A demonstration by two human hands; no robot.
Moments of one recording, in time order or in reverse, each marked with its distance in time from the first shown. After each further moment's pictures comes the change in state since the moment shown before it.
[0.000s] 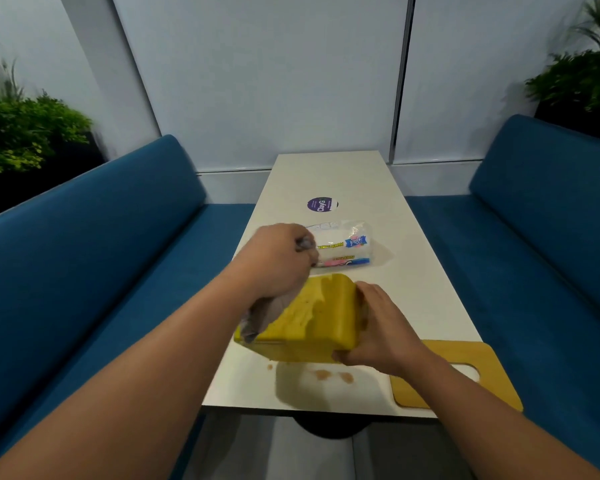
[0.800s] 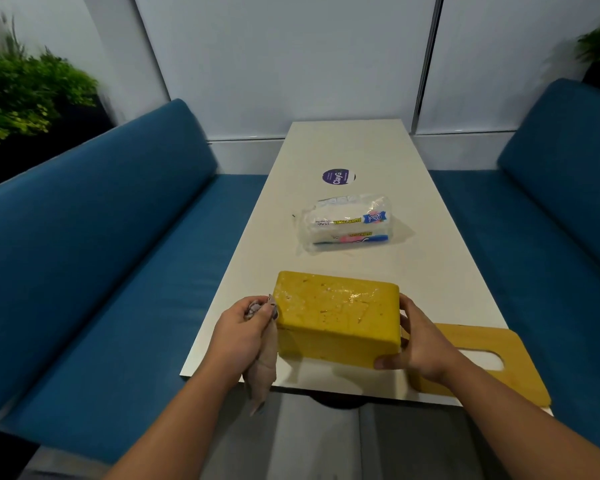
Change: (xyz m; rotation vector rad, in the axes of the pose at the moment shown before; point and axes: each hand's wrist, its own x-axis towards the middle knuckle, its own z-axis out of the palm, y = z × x) left_hand -0.067 -0.134 0.108 -0.780 0.193 -0.496; right_hand -0.013 0.085 0.031 0.514 -0.230 0.178
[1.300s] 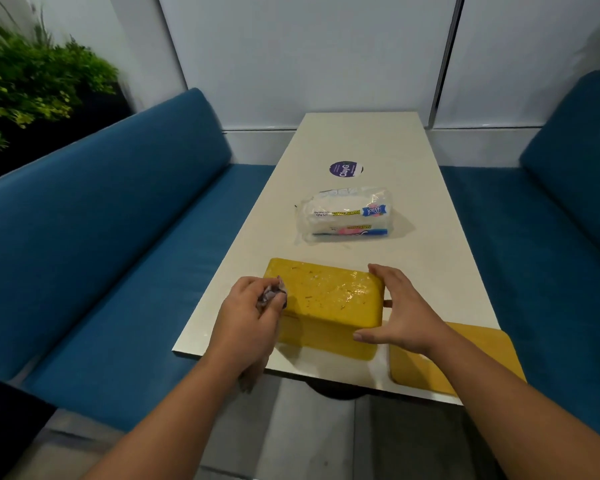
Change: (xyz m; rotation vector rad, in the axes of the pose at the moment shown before) left_hand -0.034 0.022 0.032 0.481 0.095 0.394; right_hand 0.010 -0.030 -0.022 -0.361 0.032 -0.170
